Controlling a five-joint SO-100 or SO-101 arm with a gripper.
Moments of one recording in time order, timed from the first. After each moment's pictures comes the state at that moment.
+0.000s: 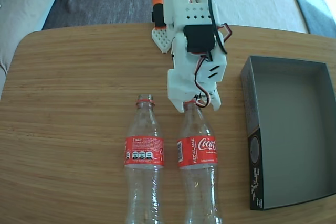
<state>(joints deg) -9.6 107.8 129.0 54.4 -89.9</state>
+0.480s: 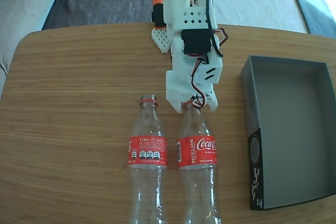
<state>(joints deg) -8.4 107.8 134.1 48.7 -89.9</state>
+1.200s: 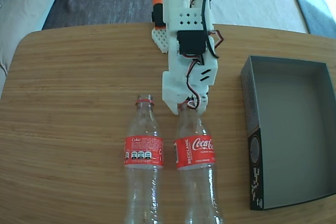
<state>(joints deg) -7.0 107.8 135.2 46.7 -90.6</state>
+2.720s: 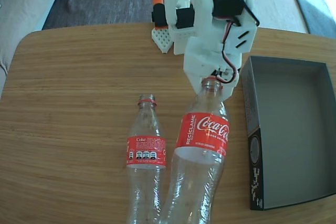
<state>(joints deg) -17.3 107.8 97.9 84.2 -66.0</state>
